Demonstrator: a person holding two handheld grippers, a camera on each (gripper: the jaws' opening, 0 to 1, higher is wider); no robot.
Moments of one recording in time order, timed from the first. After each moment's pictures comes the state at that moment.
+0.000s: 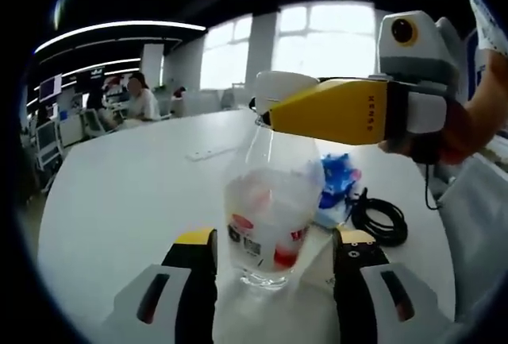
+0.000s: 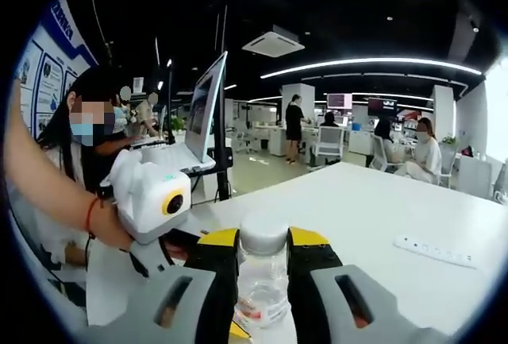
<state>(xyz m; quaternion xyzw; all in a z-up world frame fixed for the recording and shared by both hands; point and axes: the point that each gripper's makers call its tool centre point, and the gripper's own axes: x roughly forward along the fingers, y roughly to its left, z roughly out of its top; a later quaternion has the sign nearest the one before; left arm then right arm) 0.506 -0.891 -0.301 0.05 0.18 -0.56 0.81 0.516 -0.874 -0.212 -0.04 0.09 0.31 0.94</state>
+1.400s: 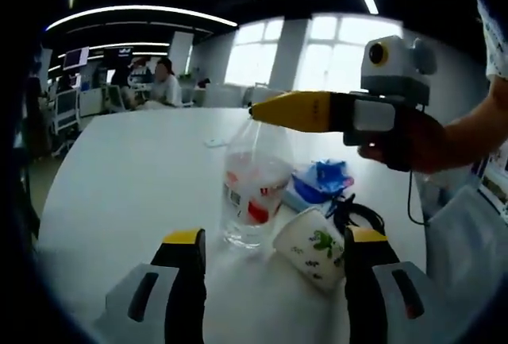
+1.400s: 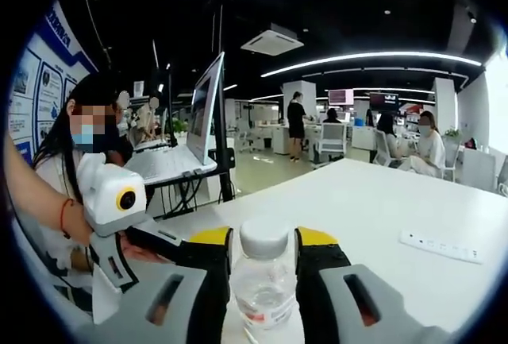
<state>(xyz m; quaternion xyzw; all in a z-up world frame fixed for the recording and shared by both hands) 0.467 -0.853 -0.293 -0.01 0.22 -0.51 0.83 0.519 -0.873 -0.210 -0.01 0.10 0.32 0.94</state>
